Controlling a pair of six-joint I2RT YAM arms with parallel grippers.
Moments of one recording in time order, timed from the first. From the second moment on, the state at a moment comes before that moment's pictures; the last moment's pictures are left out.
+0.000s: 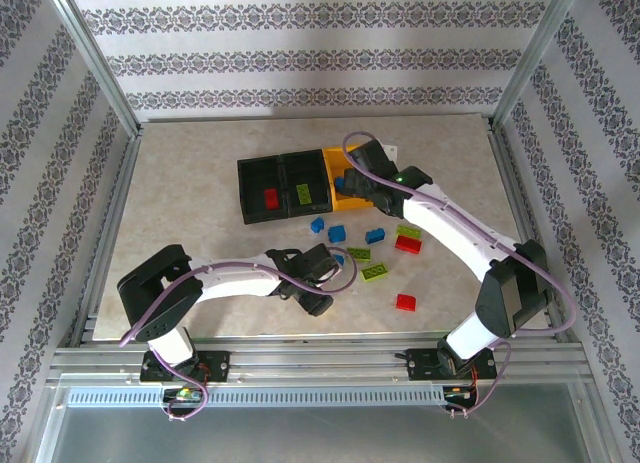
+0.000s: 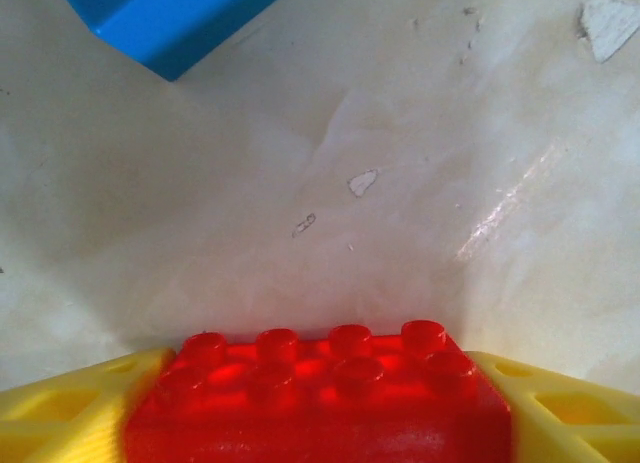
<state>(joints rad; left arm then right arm) -0.99 1.68 0.91 -0.47 -0.03 -0.18 0.56 1.57 1.35 -0.72 0.39 0.61</state>
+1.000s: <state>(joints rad) -0.59 1.45 0.96 -0.45 -0.13 -0.28 0.55 1.45 1.19 -0.69 0.40 0.67</state>
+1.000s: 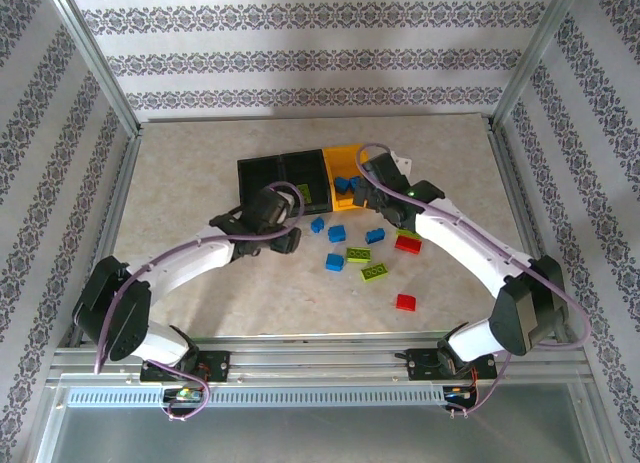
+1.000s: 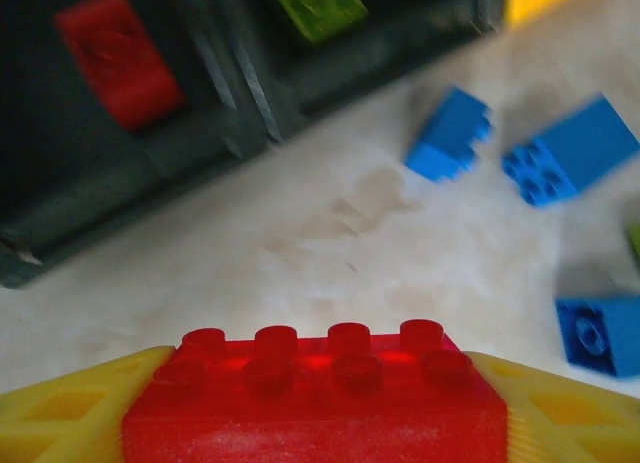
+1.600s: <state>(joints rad) -0.35 1.73 1.25 -0.41 -0.14 -0.17 0.55 1.36 1.06 -0.69 0.40 0.74</state>
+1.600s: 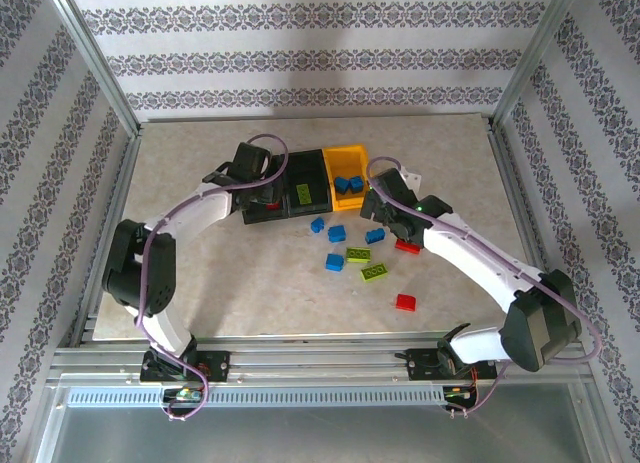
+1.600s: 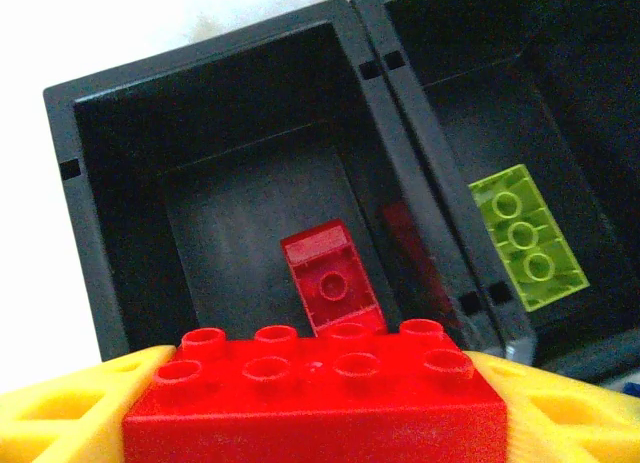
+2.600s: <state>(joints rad) -0.31 1.89 1.39 -0.37 -0.18 -0.18 0.55 1.34 1.01 -0.71 0.41 0.76</state>
